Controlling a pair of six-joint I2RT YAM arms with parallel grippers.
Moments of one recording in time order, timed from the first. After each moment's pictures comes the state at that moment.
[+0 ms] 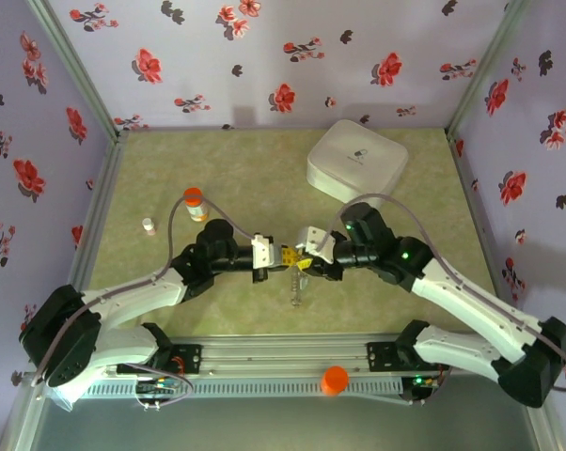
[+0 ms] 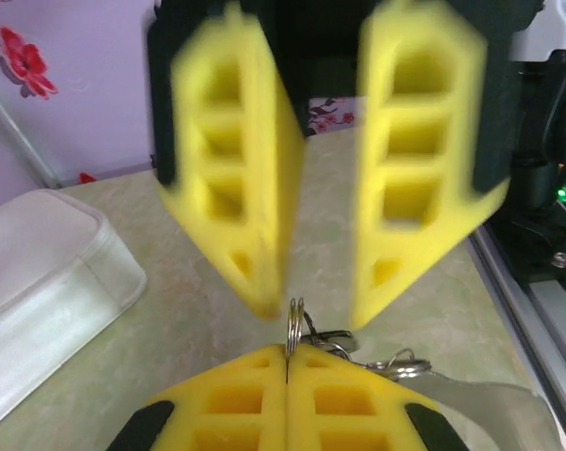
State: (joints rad) left arm -0.84 1.21 0.55 0.43 0.63 0.41; right arm 0.78 0.98 0.86 -0.51 -0.47 -0.48
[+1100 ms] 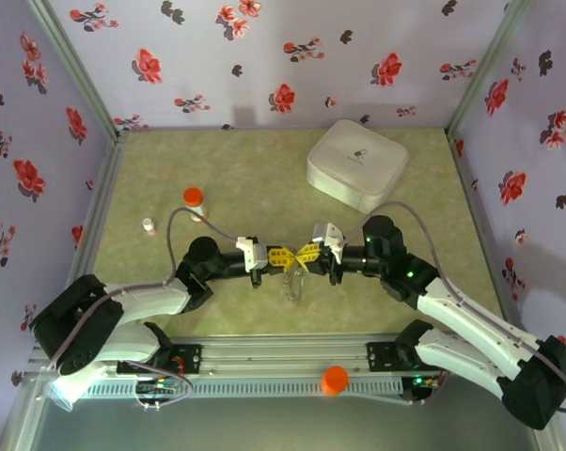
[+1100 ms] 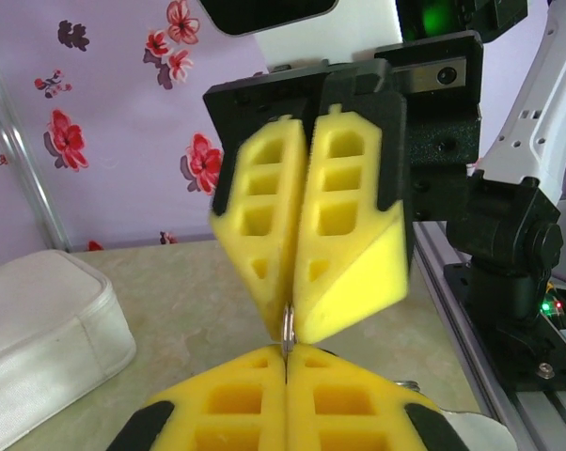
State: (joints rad) left arm -0.84 1.30 0.37 1.01 0.67 0.11; right arm 0.71 0.88 0.60 -0.08 -0.66 -0.20
